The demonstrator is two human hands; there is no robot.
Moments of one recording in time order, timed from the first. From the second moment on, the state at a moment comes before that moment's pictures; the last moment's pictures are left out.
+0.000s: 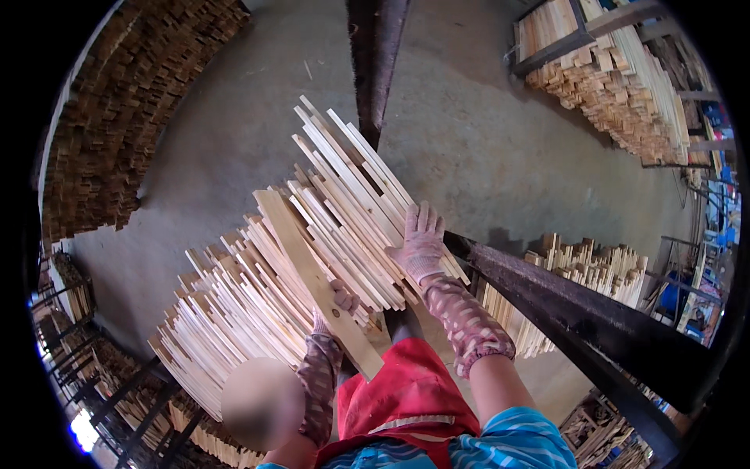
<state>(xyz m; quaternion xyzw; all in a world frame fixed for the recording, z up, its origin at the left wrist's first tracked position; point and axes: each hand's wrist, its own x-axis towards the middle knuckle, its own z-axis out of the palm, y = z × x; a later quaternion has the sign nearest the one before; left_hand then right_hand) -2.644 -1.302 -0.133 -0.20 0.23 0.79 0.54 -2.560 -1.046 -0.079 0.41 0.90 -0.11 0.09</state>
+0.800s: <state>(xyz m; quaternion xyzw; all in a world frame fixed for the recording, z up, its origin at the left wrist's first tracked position) -2.557 -1.363 0.003 -0.06 -0.01 0.78 0.63 -2.416 -1.362 0.152 0.43 0.76 -0.49 0.04</state>
